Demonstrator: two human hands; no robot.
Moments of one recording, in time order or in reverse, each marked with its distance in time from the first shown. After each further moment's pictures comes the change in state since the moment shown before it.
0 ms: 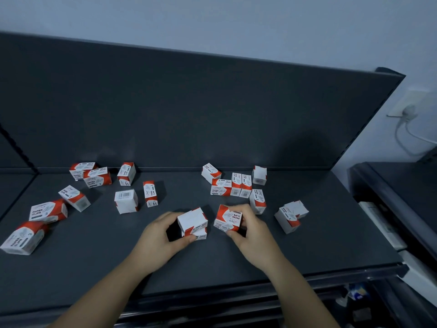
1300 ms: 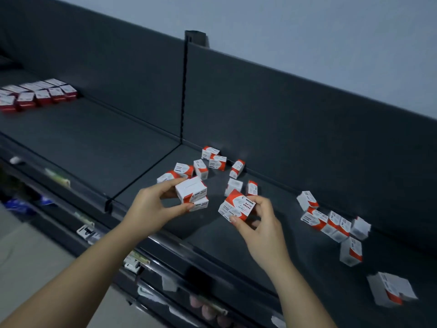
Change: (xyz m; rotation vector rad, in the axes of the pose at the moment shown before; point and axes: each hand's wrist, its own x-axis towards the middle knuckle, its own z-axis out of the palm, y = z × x) left_hand -0.135 0.006 -0.146 0.036 0.563 -0.233; right_hand -0.006 -0.132 0.098 0.233 -0.223 -0.282
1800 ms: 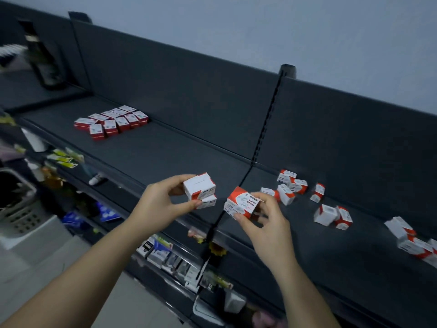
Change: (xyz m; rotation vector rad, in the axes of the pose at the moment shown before) left_hand 0.006 -0.080 -0.232 0.052 0.020 0.031; right_hand 0.019 -0.122 0.219 0.042 0.038 -0.114
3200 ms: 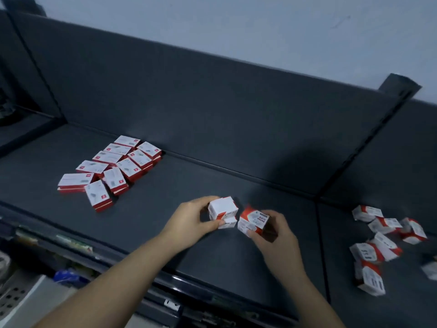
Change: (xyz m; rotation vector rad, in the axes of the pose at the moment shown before) left_hand 0.228 -0.197 -0.087 -0.013 -0.369 0.037; right_hand 0.184 -0.005 0.208 0.009 0.153 0.301
